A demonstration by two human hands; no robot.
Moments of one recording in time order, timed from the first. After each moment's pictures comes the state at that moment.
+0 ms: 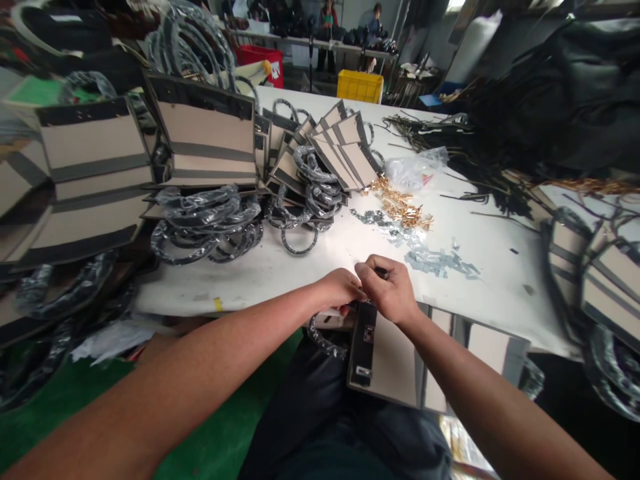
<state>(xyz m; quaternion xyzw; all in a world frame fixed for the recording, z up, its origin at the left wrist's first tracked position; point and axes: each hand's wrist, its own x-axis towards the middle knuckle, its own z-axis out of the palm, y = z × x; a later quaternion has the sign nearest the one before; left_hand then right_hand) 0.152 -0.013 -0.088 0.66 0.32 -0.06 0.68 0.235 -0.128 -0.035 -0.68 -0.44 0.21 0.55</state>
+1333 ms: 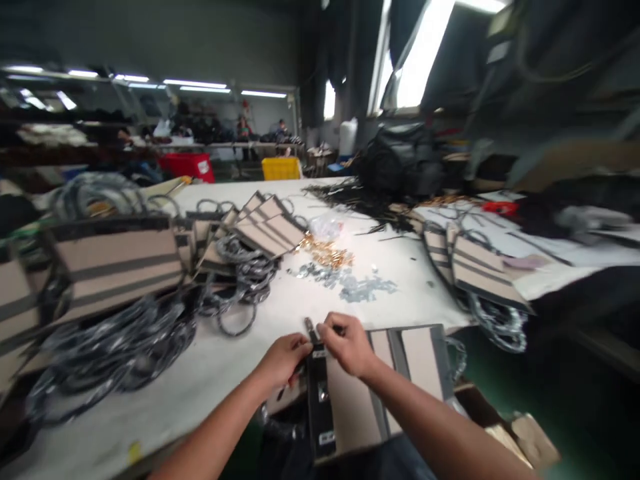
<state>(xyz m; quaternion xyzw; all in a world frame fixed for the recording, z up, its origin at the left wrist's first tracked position) 0.137 -0.029 -0.064 0.80 0.22 -0.04 0.56 0.246 -0.174 -0.037 -0.67 -0.39 0.16 0.62</state>
